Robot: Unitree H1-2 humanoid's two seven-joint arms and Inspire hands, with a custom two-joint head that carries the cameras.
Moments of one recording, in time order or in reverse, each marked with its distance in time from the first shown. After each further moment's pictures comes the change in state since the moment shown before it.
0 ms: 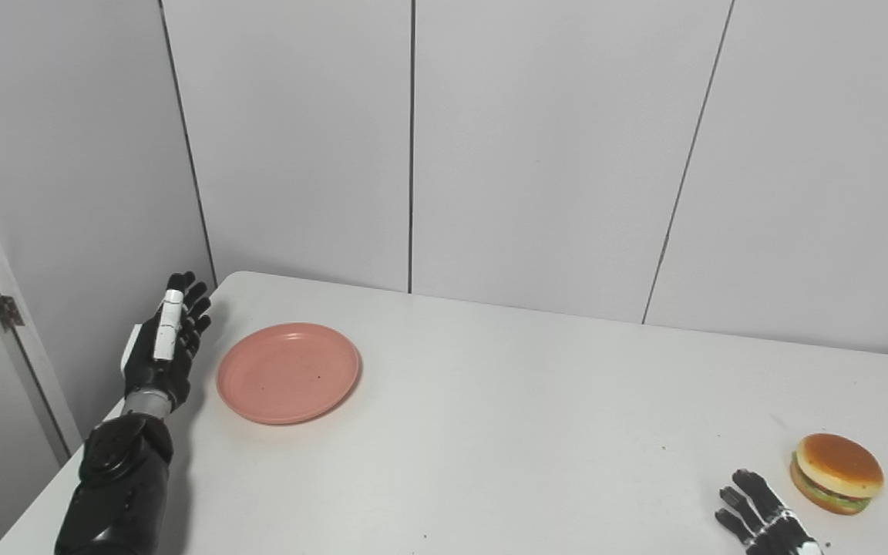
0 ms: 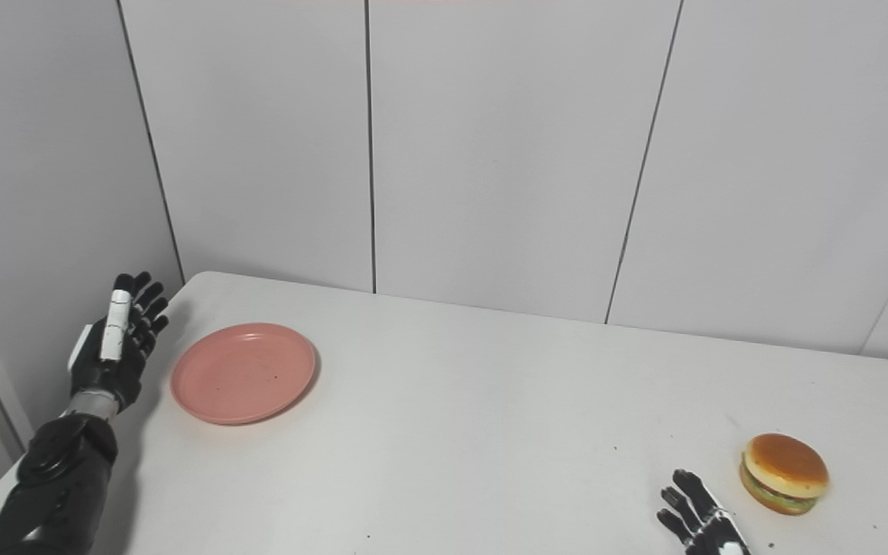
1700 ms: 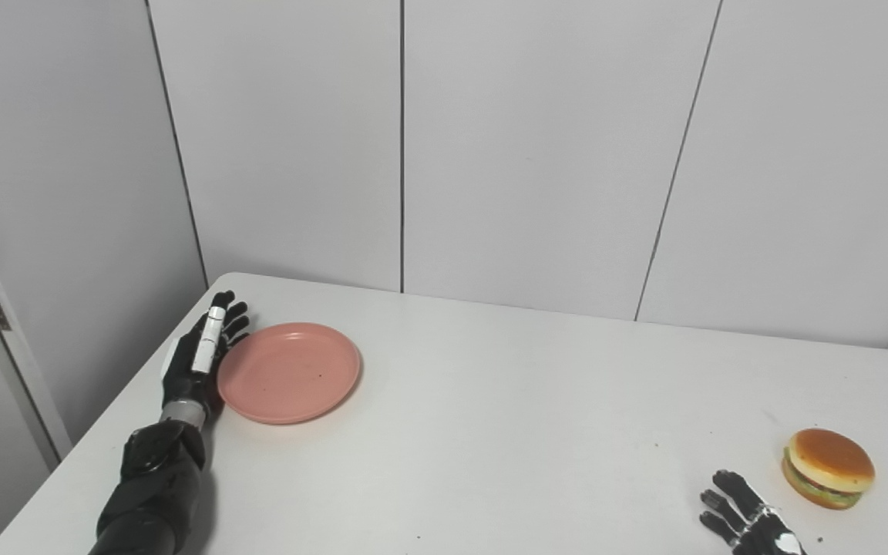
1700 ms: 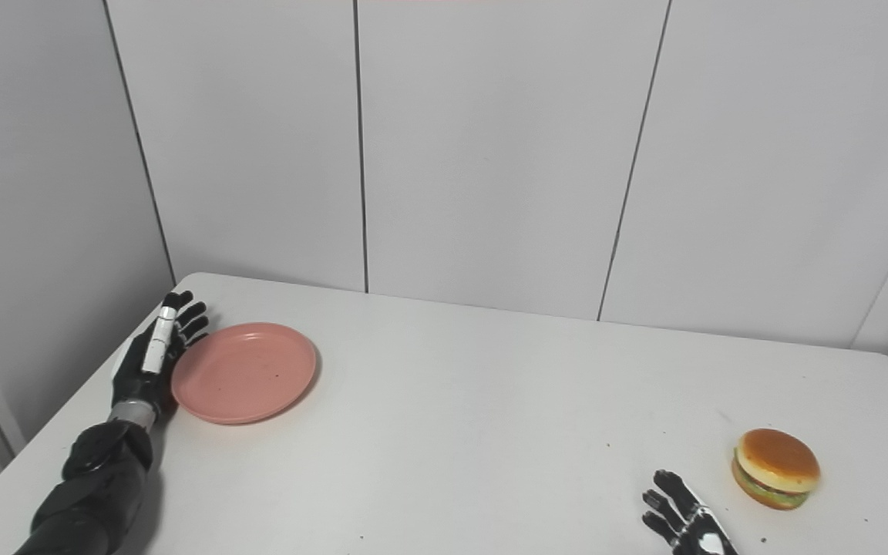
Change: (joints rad) left arm -0.160 -0.036 -0.082 0.387 0.027 -0.208 -0.065; right arm 0.014 -0.010 0.012 -0.036 -0.028 0.057 -0.020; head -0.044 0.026
